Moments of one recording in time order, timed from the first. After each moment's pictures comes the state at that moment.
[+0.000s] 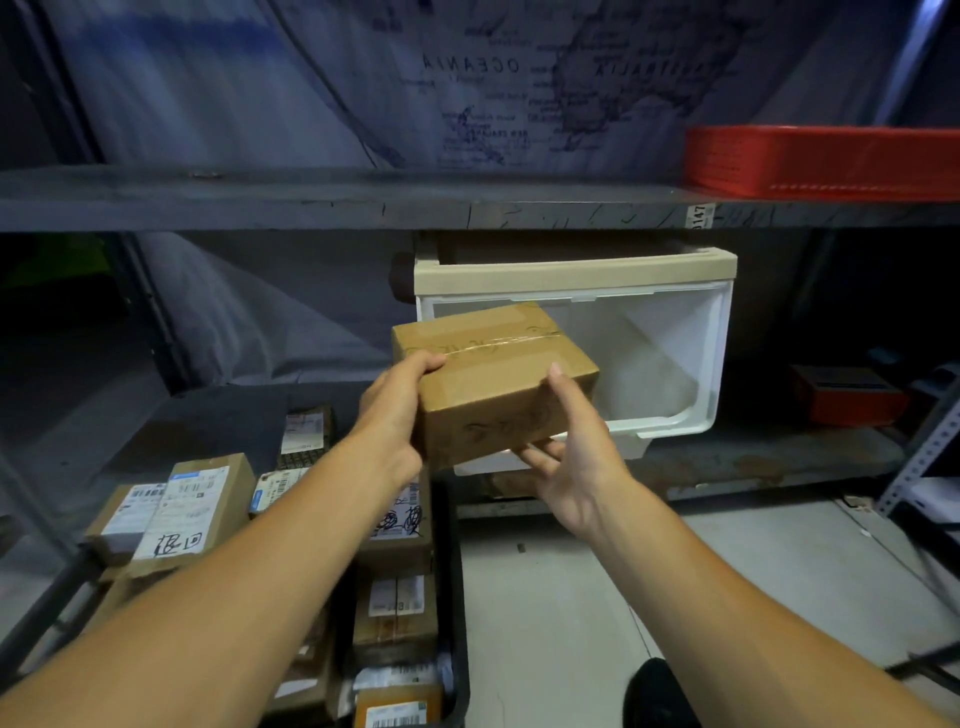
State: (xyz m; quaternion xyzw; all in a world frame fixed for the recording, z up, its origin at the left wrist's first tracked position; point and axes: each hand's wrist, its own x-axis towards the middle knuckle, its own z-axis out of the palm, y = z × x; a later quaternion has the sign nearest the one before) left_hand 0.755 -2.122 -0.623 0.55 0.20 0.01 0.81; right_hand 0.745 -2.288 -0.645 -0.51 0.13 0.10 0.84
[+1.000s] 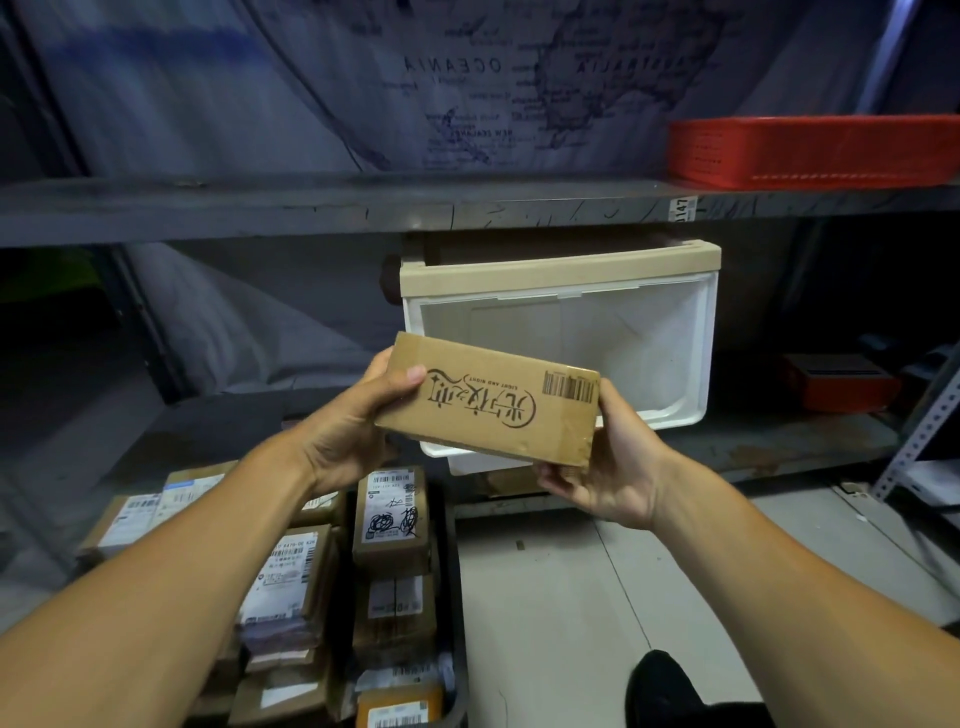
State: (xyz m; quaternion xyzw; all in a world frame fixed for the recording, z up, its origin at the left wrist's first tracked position) left_hand 0.740 -2.082 -0.623 0.64 -0.05 -0.11 0.76; right_hand 0.752 -2.345 -0.637 -0.51 0.15 0.27 0.80
